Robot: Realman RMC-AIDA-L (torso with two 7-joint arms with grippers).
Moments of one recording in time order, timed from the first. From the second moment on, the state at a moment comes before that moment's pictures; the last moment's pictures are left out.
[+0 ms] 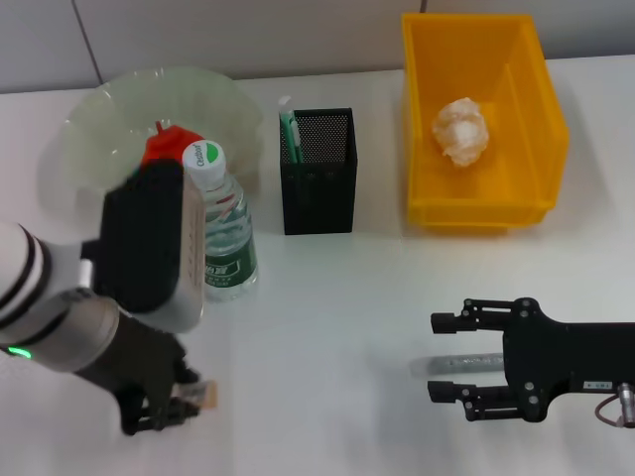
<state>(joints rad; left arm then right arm) -0.47 -2.07 1.70 1.51 2.57 1.66 -2.02 0.29 2.07 -0.84 -0.67 -1.91 -1.72 1.04</state>
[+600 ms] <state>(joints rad) -0.45 -2.07 1.43 1.59 1.98 1.43 -1.82 0.28 2.06 -0.78 -0.67 -1.91 -1.72 1.05</state>
